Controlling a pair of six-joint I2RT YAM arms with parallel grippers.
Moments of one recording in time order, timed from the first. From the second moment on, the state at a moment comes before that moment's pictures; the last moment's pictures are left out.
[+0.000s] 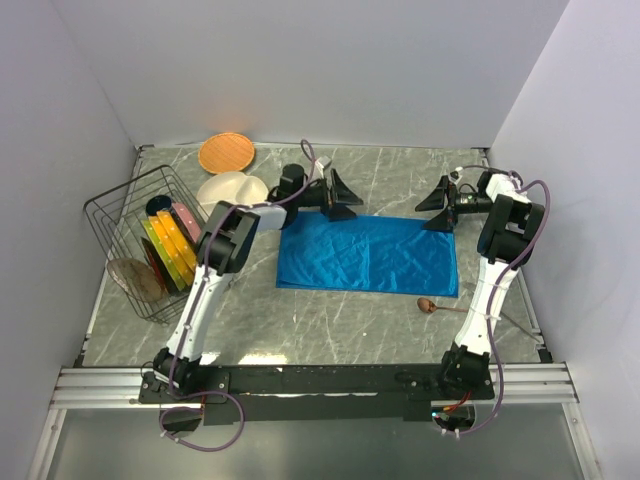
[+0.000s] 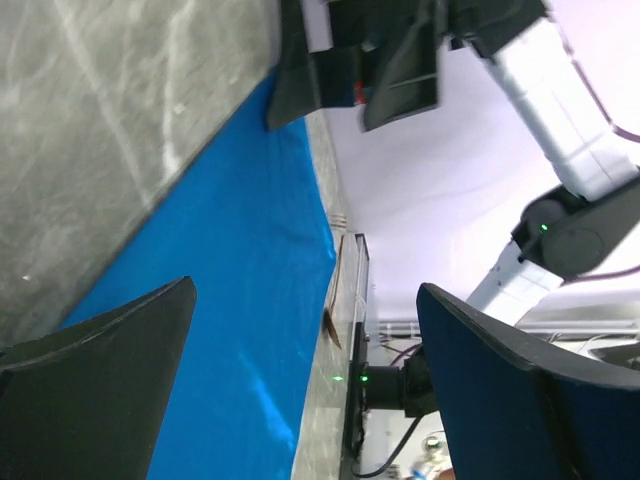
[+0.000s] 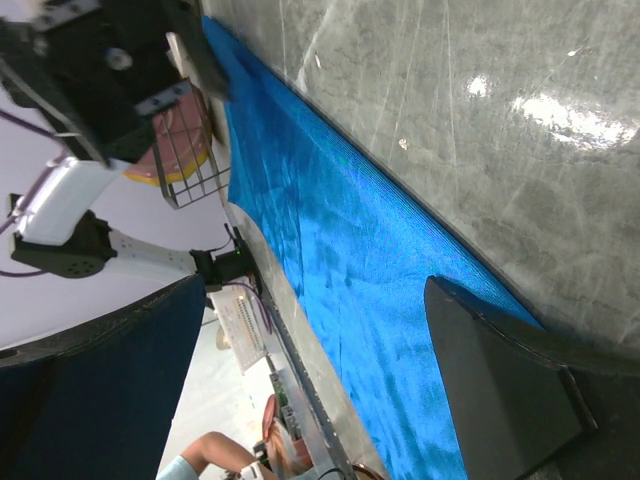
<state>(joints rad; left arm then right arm) -0.46 2.56 1.78 0.64 0.97 -1.18 -0.33 2.50 1.99 -1.17 -1.12 -0.19</state>
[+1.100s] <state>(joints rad) -0.25 2.48 1.58 0.68 1.04 -1.19 -0.32 2.49 1.98 -1.14 -1.07 -0.12</state>
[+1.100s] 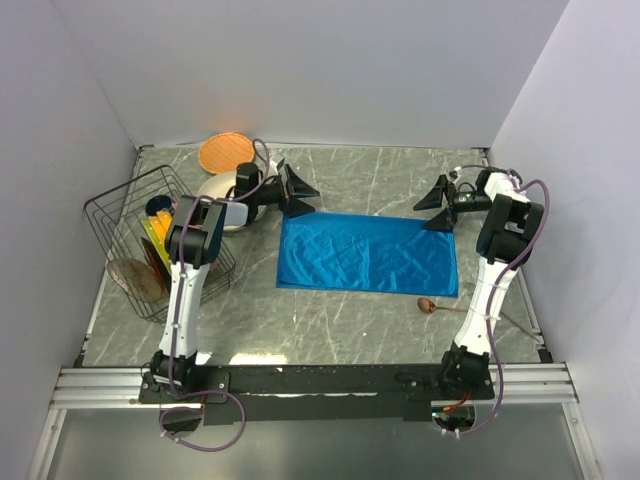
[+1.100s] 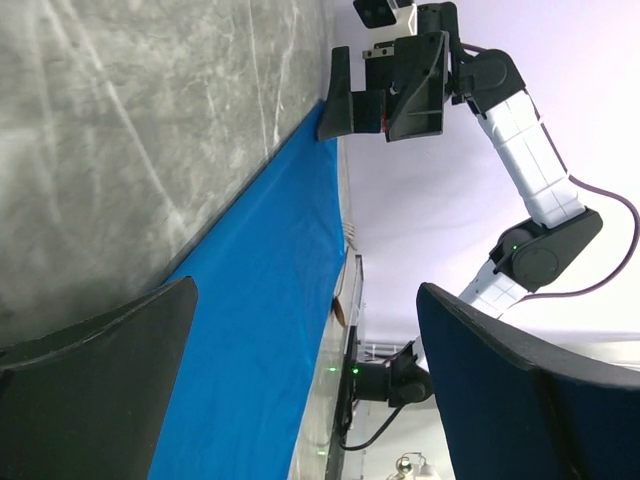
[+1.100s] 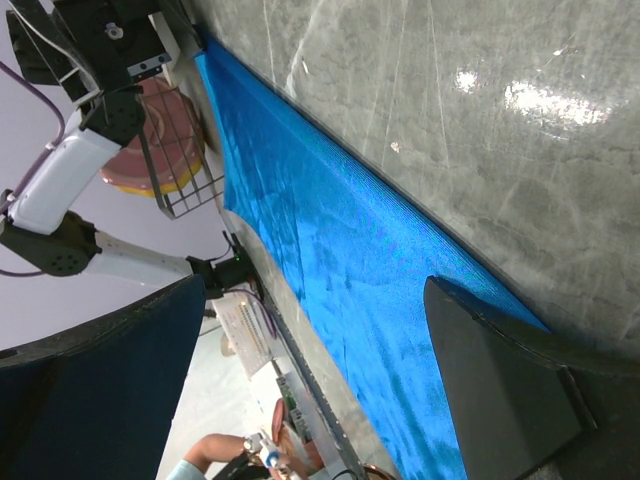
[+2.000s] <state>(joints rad) -0.26 2.16 1.71 0.04 0.81 -0.54 -0.24 2.18 1.89 -1.04 -0.76 -0.08</state>
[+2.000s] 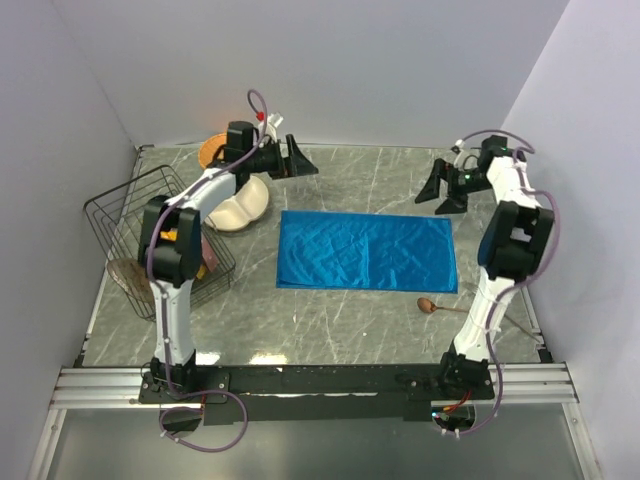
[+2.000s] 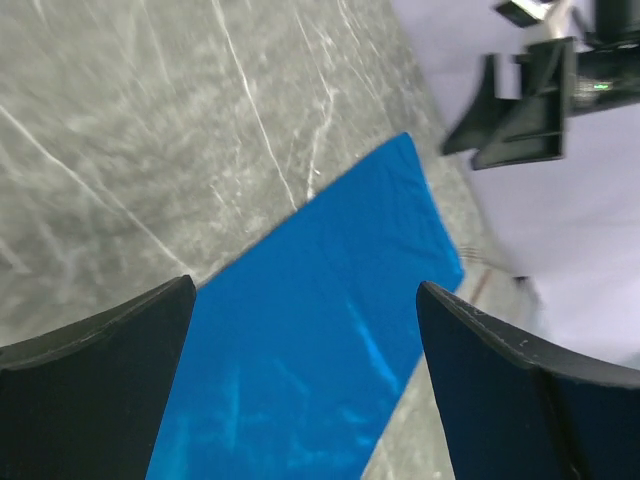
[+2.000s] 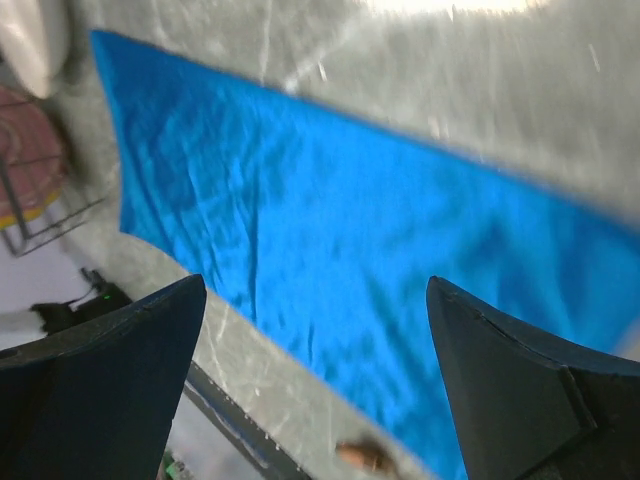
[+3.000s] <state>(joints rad) -0.37 1.71 1.14 -0.31 0.36 -0.40 -0.30 1.98 1.45 -0.92 -0.23 -0.01</state>
